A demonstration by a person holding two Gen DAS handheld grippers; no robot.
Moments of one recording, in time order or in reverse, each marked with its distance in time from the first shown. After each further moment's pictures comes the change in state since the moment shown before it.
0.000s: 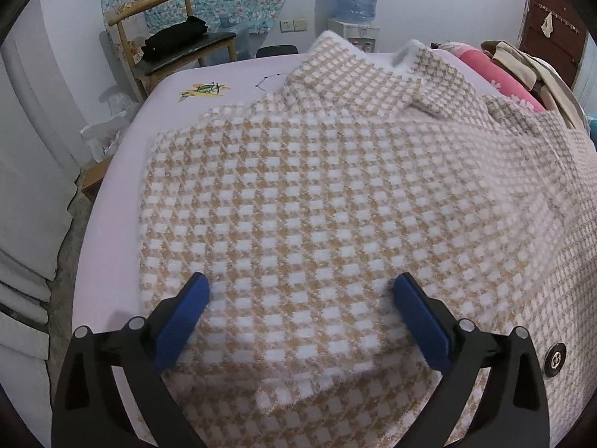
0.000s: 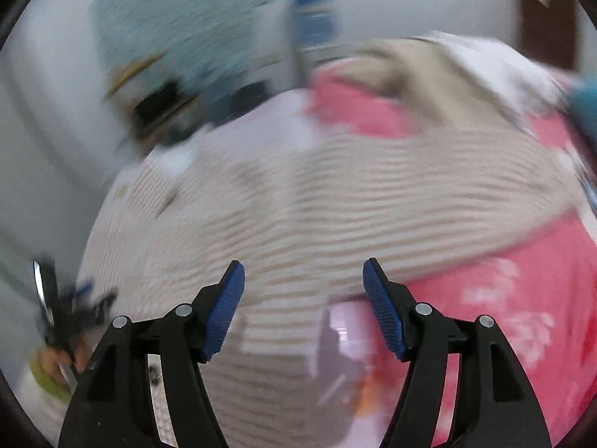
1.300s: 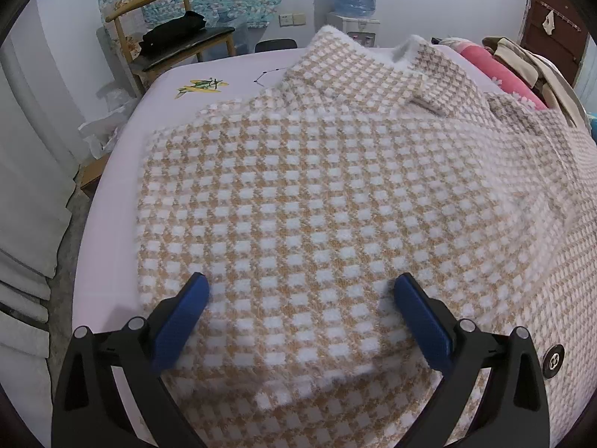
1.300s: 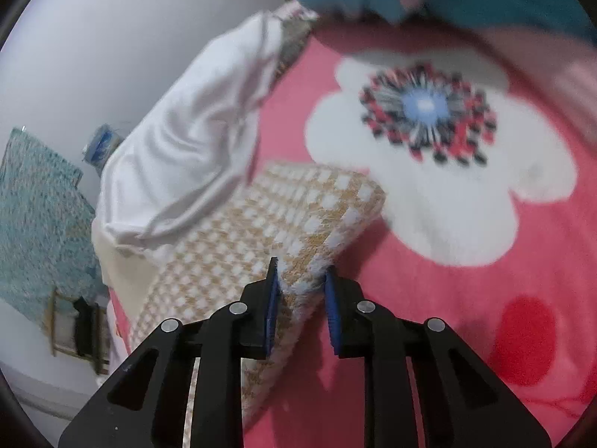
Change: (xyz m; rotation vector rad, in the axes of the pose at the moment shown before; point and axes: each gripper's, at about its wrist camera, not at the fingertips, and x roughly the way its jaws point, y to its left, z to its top) left arm 0.004 0.000 0.004 0.000 0.034 -0.009; right arm 0.019 -0.271 0.053 0.732 -0.183 -0.192
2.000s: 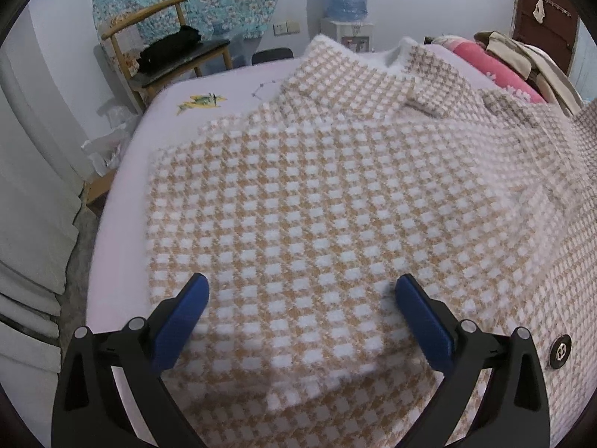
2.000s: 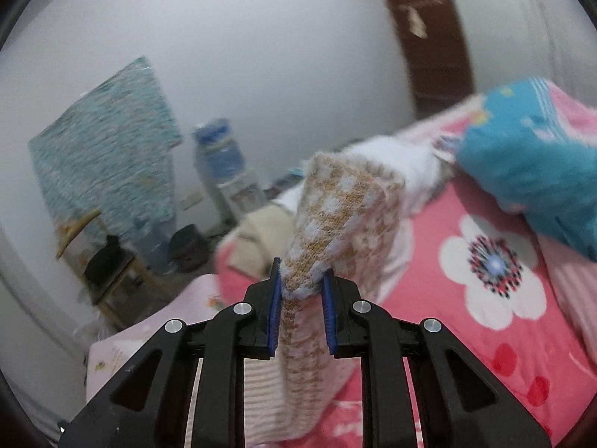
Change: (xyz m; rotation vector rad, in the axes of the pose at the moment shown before) left arm -0.009 -0.002 0.000 0.054 -0.047 0.026; right arm -0.177 0.183 -0.056 -0.491 -0.264 0.185
